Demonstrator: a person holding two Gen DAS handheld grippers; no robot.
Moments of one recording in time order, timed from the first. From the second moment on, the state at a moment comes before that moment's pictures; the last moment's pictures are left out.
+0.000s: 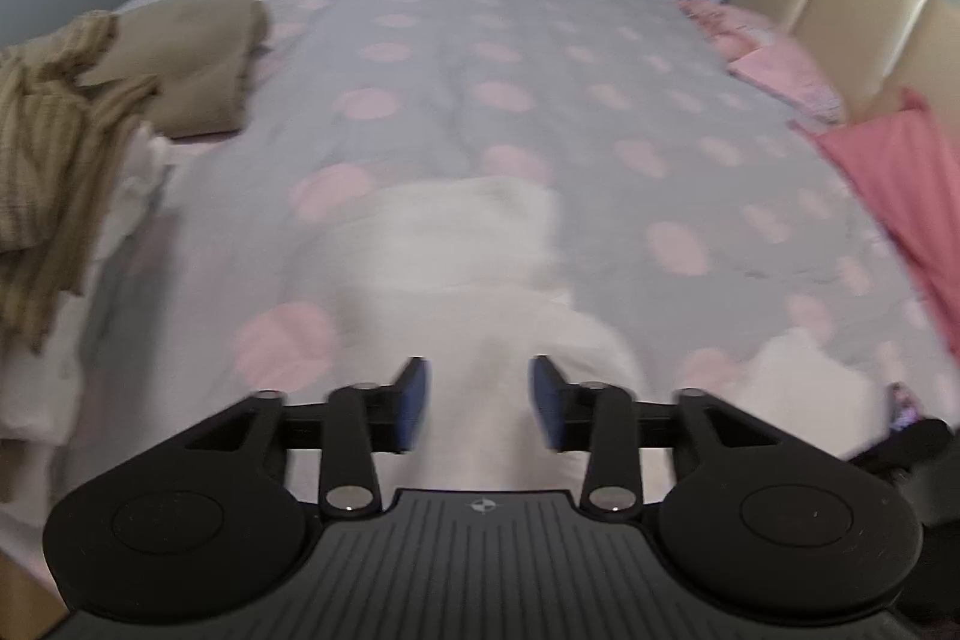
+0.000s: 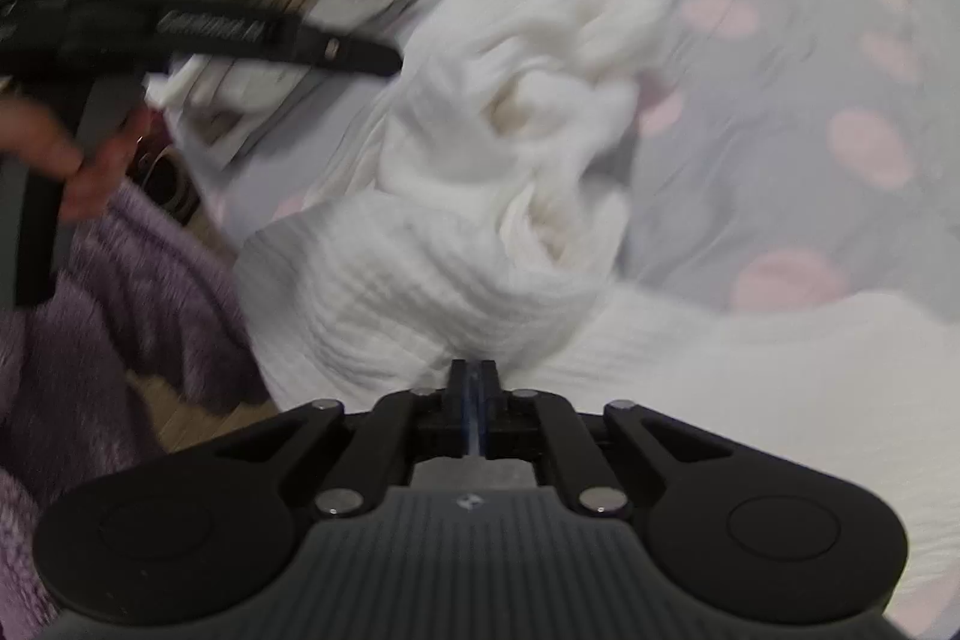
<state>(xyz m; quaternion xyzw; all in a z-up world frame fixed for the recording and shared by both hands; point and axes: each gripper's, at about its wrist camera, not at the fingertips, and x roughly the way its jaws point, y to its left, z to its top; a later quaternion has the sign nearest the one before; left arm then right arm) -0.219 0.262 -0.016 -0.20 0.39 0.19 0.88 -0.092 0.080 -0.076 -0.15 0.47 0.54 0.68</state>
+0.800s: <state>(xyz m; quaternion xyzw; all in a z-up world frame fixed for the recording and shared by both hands) -0.203 0.287 -0.065 -0.25 0.42 0.22 0.84 -0.007 0.156 -0.113 0.01 0.51 0.48 0.71</state>
